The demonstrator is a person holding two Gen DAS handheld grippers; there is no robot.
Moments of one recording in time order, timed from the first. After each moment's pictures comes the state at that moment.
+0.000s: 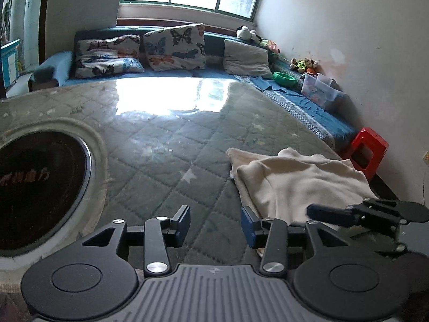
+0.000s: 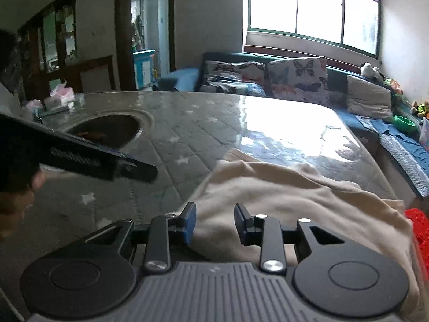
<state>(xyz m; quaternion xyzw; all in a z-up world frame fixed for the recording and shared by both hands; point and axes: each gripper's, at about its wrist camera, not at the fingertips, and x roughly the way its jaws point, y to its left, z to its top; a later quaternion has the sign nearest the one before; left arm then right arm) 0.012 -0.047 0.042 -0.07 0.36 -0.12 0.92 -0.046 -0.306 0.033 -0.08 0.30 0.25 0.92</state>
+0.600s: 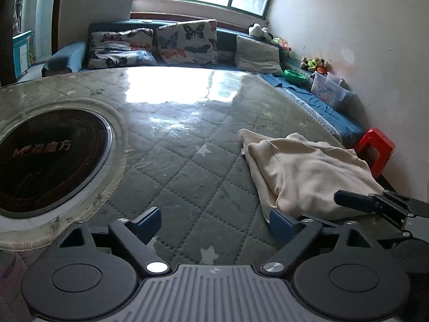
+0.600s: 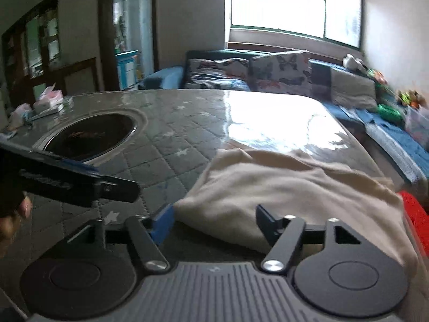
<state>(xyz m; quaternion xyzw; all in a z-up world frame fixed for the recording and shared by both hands) -0.025 -0.034 0.036 -0.08 0.37 -0.10 0.92 -0.071 -0.305 0.033 -0.06 0.31 0.20 0.93</state>
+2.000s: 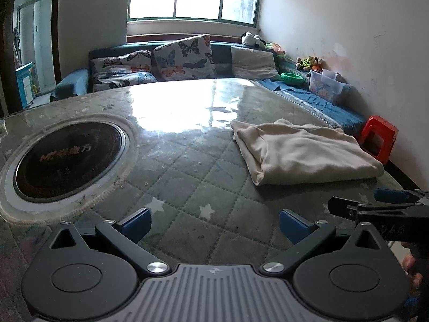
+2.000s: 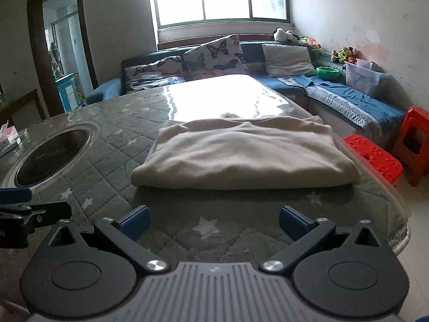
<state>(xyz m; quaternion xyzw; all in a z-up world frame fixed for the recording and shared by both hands) -0.094 -0.048 0.040 -0.02 0.34 -0.09 0.94 -0.125 -0.340 0.027 0.03 0.33 0.06 0.94</state>
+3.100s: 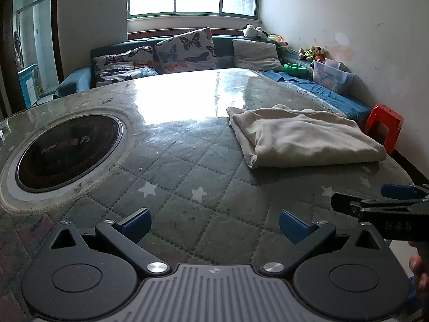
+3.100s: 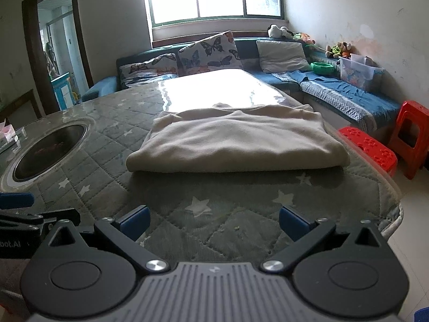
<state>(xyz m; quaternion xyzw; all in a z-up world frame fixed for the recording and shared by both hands) -0.103 -0.065 0.029 0.01 0.35 -0.08 0.93 -0.139 -0.346 0.017 0.03 0.34 0.05 0.94</state>
